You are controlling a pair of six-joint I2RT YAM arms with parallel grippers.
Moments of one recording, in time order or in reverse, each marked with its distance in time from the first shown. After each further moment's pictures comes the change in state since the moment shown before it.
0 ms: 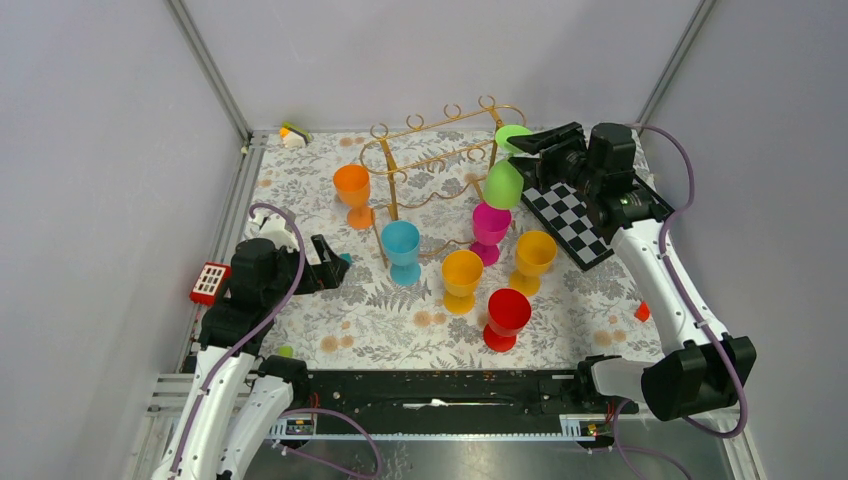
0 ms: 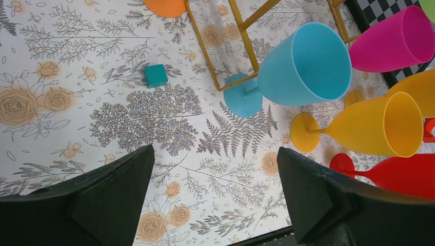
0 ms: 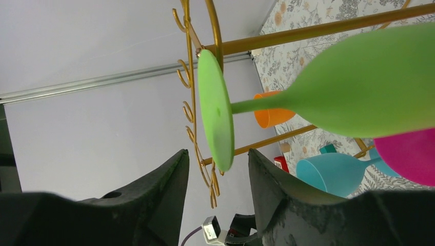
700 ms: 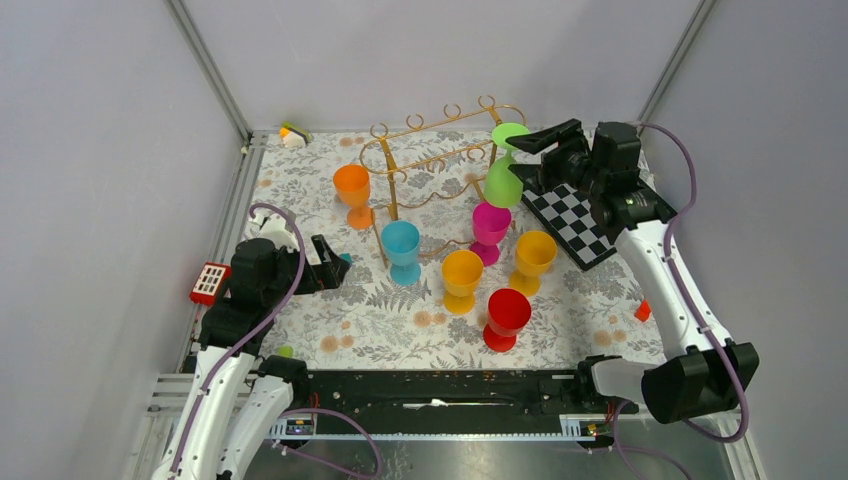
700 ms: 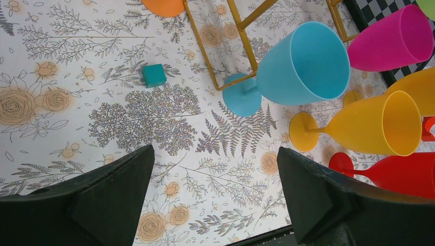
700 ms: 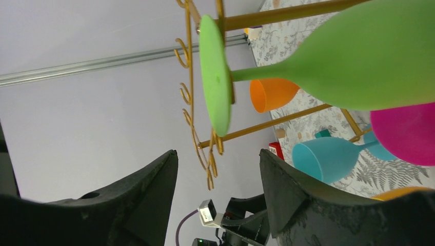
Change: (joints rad) left arm 0.000 0.000 0.000 0.000 0.006 0.000; right arm -0.009 -0.004 0.040 -0.070 -0.064 -0.033
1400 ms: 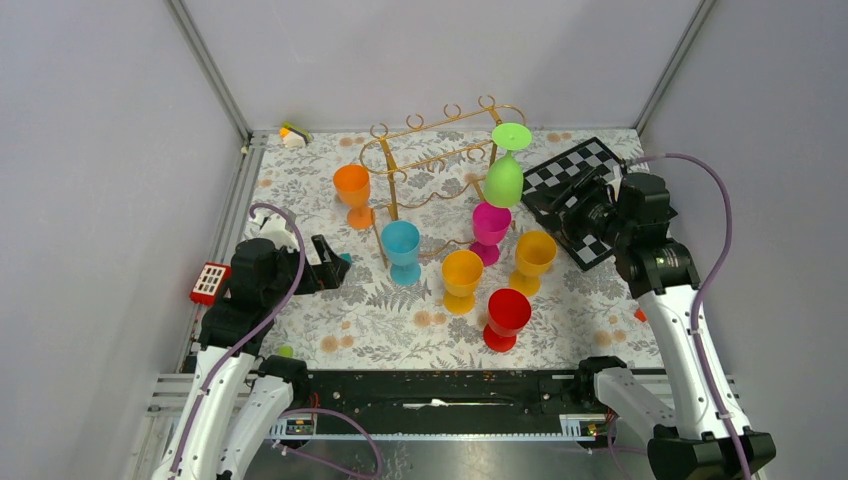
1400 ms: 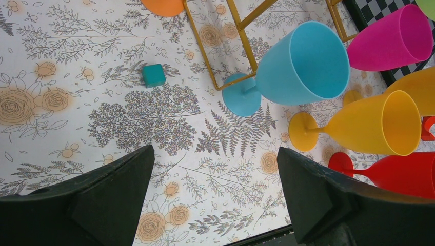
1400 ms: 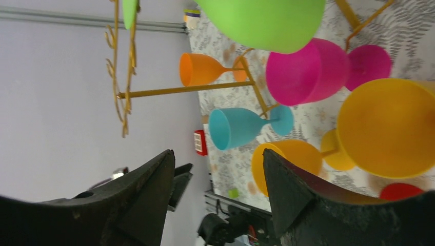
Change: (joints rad) left arm 0.000 0.000 0.000 0.000 0.002 0.000; right arm -0.057 -0.331 -0.202 -0.222 -0.008 -0.324
